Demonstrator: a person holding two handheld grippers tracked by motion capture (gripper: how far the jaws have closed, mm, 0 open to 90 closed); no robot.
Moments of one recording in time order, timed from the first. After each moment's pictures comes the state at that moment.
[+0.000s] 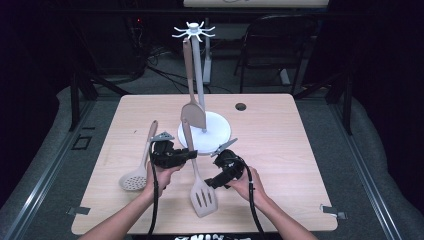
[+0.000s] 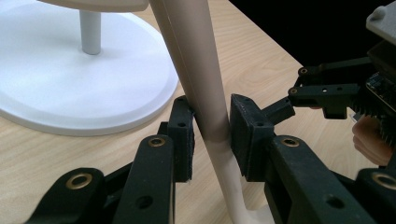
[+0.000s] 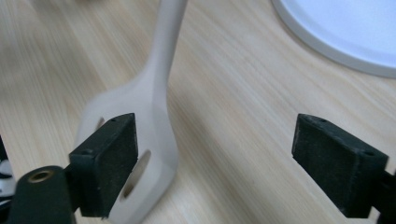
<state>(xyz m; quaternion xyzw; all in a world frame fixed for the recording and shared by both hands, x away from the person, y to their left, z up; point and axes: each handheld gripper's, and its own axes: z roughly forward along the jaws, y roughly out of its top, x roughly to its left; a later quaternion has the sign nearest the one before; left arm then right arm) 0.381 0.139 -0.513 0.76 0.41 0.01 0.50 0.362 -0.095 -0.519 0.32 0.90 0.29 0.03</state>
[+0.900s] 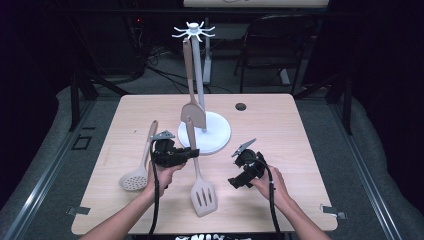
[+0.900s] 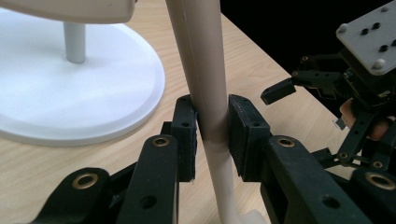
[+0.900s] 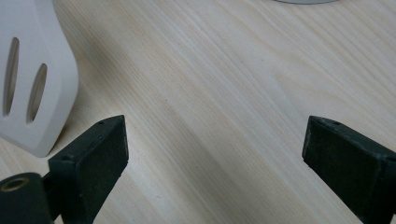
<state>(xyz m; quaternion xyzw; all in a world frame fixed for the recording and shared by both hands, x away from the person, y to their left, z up) 0.380 0.134 -0.503 0.76 0.40 -0.01 0.52 0.361 -0.150 -0.518 0.34 0.91 0.23 0.09</state>
